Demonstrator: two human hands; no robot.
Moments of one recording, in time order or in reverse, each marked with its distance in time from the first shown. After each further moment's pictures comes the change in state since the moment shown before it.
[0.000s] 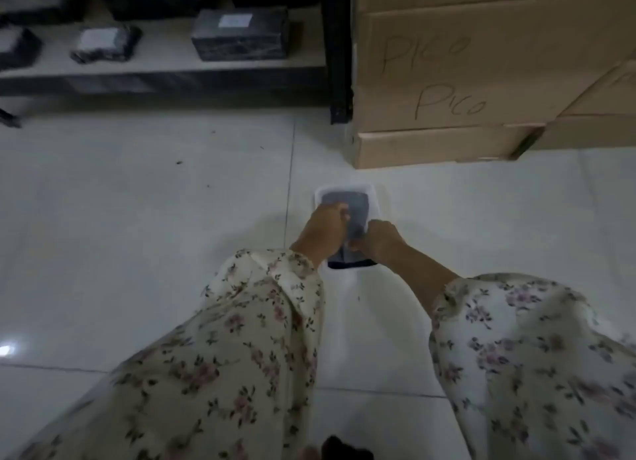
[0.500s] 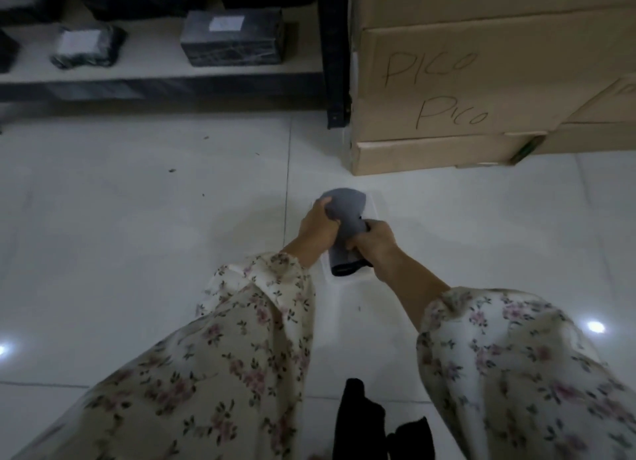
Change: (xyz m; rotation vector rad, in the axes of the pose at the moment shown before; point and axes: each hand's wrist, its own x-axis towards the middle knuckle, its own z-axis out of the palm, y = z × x) left_hand 0.016 0.010 -0.018 -0.379 -0.001 -0.194; right_hand 0.000 -0.012 -0.007 0.839 0.091 0.168
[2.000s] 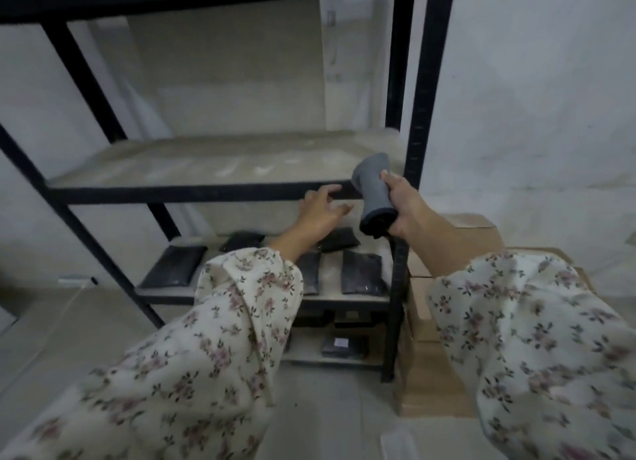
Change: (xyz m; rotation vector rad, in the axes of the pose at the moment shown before) left_hand -0.441 0.543 -0.519 0.174 0.372 0.769; right_hand -0.573 -0.685 -0.137 0.810 -0.183 -0.509
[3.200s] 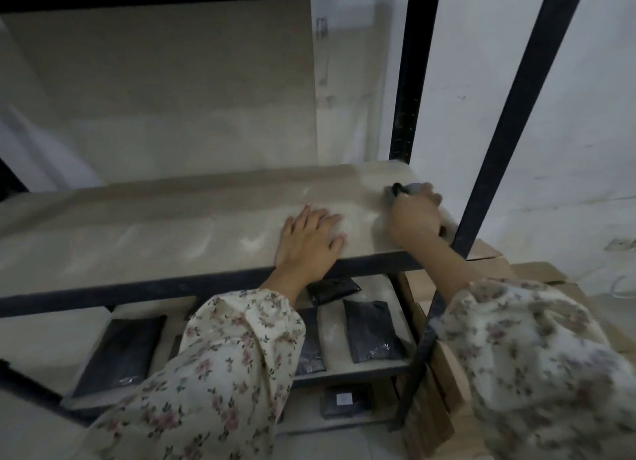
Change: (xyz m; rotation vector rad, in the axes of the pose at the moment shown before) left_hand 0.183 -0.081 -0.018 0.595 -0.071 0.385; right_hand 0.160 -0.028 0.055 -1.837 0.593 -0.370
